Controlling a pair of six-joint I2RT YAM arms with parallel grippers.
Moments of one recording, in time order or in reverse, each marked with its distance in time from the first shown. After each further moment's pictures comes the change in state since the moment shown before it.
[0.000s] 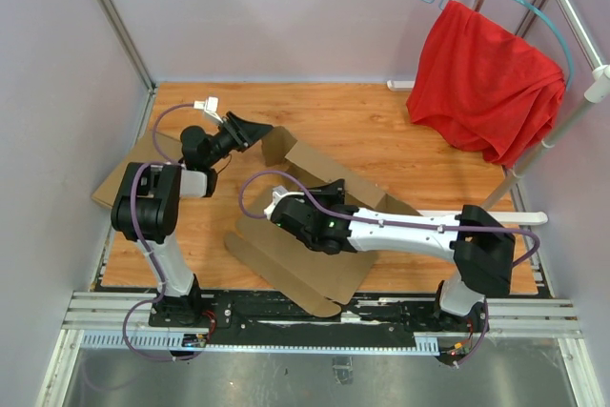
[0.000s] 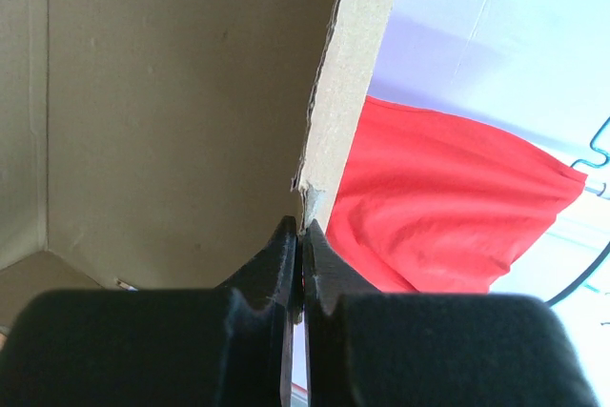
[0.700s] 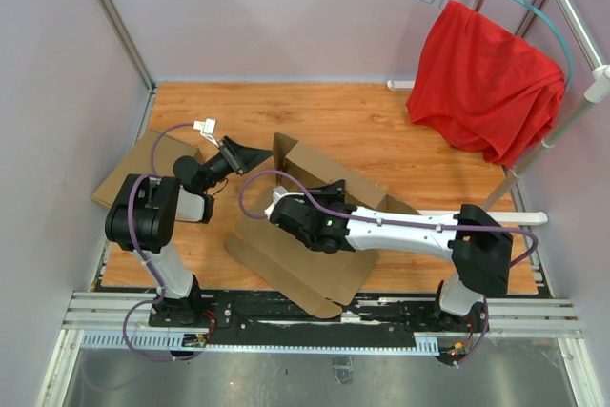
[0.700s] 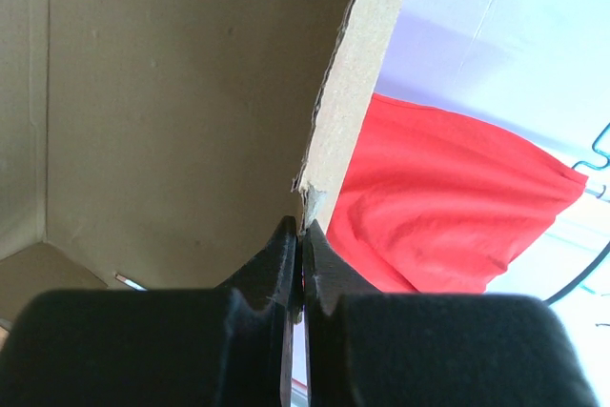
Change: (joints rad) left arm 0.000 -0.076 -0.283 0.381 0.152 -0.156; right arm -0.001 0.011 0.021 -0.057 -0.005 0.023
